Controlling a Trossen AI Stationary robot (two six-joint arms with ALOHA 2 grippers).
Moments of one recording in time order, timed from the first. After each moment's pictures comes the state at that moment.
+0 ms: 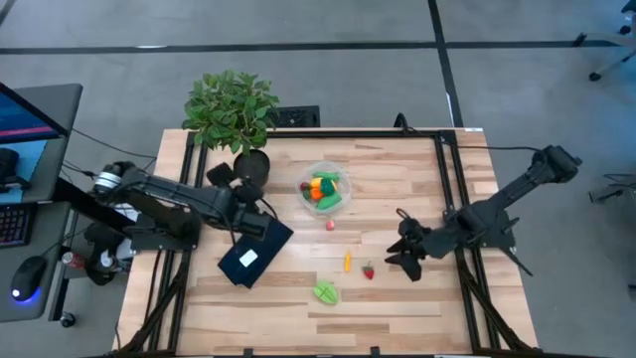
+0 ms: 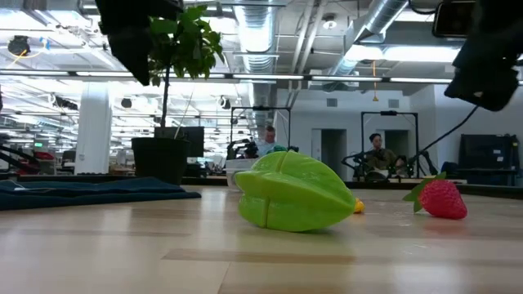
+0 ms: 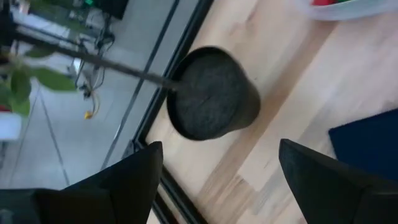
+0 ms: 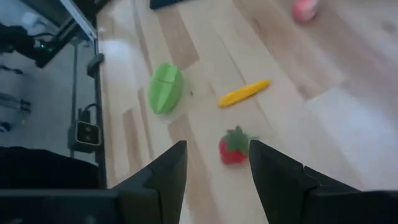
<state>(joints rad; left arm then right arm) -0.22 1.45 1.23 -1.49 -0.80 -0.80 0.56 0.97 0.53 -0.29 0.26 0.95</state>
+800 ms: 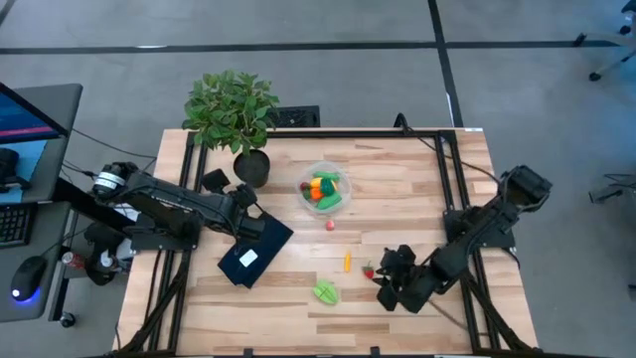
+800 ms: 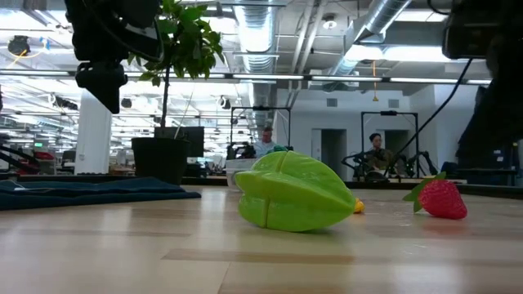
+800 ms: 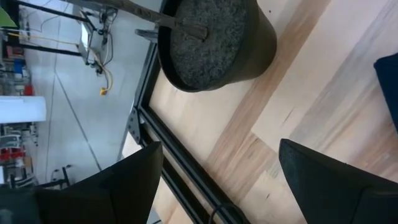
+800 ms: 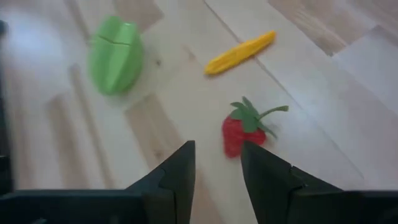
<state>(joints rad) -0.21 1.44 1.04 -1.50 -0.73 -0.82 0.76 1.55 0.75 -0.29 0.52 1.21</state>
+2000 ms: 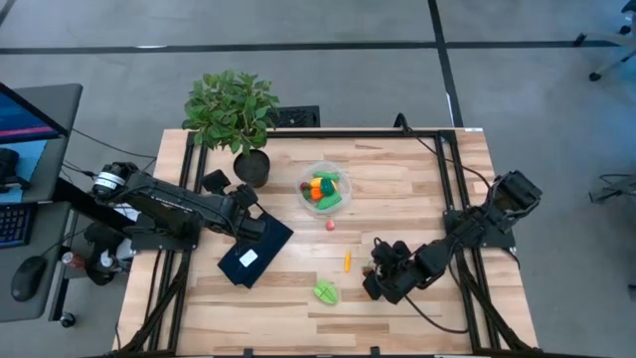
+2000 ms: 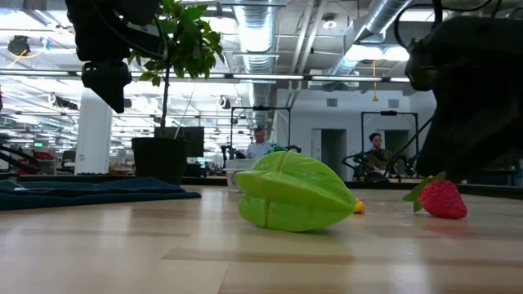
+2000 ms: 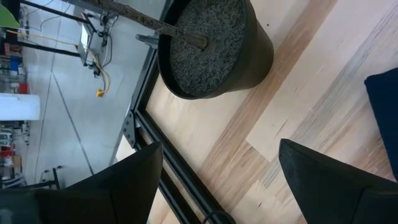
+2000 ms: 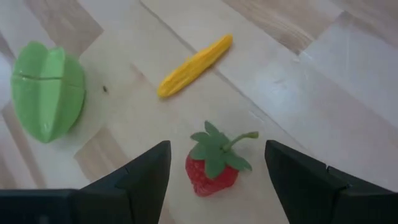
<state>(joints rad) -0.22 1.44 1.04 -1.48 -0.75 -0.86 0.64 1.64 0.80 -0.34 0.47 1.30</state>
